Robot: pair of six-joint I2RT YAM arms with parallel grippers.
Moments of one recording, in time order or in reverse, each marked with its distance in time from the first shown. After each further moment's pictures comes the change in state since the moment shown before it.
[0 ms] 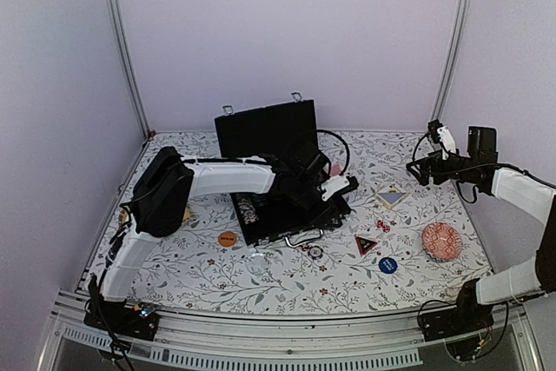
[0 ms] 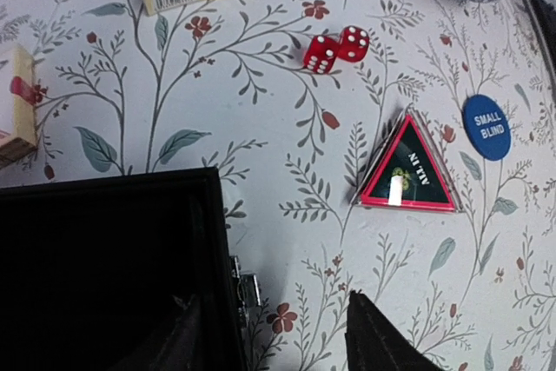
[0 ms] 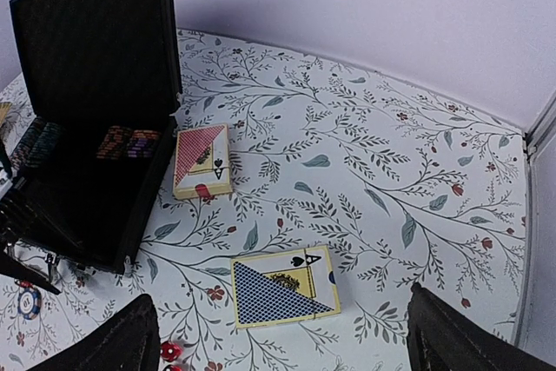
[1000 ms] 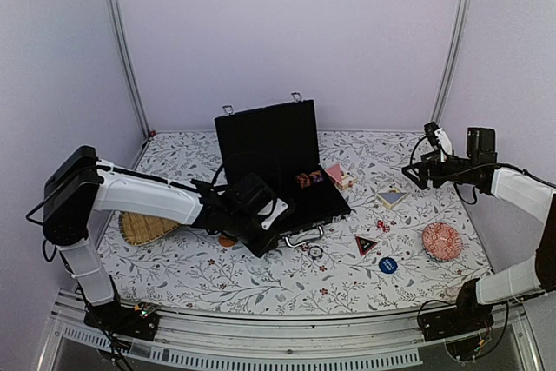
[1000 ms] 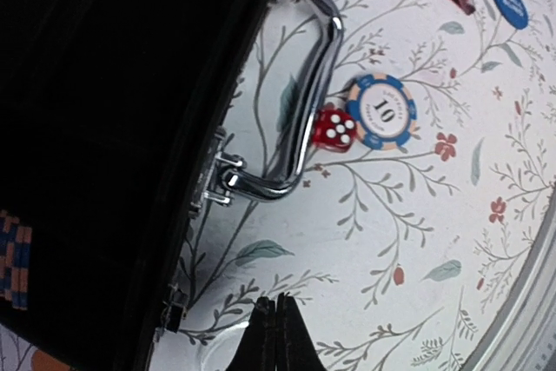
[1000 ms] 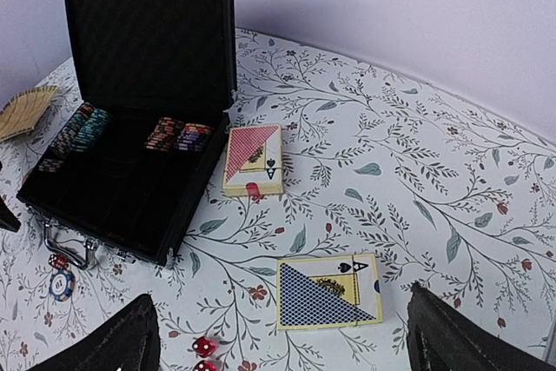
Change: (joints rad) left arm -0.061 -0.659 -0.898 0.142 -0.302 -0.416; right arm 0.000 0.009 0.000 -0.020 -0.144 -0.039
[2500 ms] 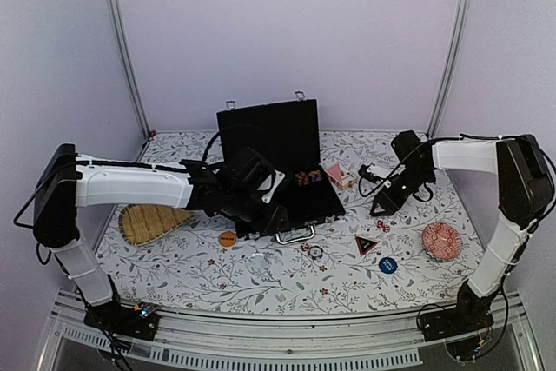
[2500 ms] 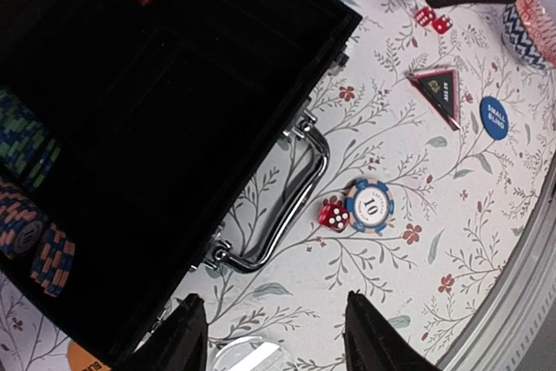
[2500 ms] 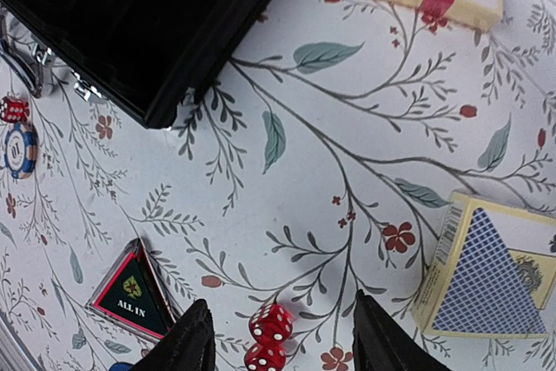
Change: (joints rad) left arm 0.016 -0.043 0.137 -0.080 -0.091 -0.146; right arm 0.369 0.481 0.360 -0.549 0.330 -0.204
